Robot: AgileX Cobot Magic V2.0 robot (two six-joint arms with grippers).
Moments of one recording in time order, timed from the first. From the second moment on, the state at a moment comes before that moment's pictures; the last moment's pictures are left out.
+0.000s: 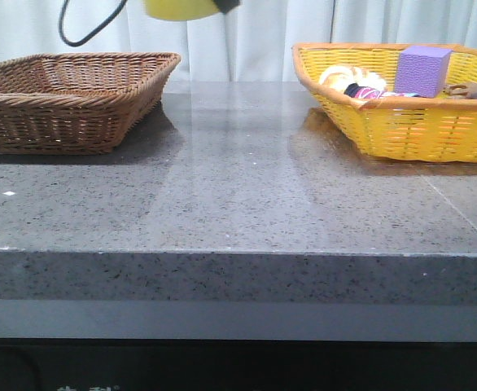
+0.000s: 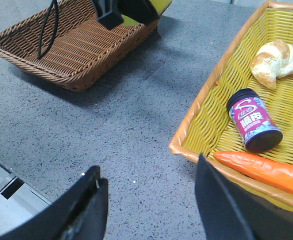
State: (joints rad) left arm -0.59 2.11 -2.38 0.16 1.27 0.31; right arm 0.46 0.75 -0.78 0.18 0.48 -0.09
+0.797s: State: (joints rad) left arm -0.27 2.15 -2.21 0.04 1.27 0.10; right arm 0.46 0.75 -0.78 0.18 0.48 -0.09
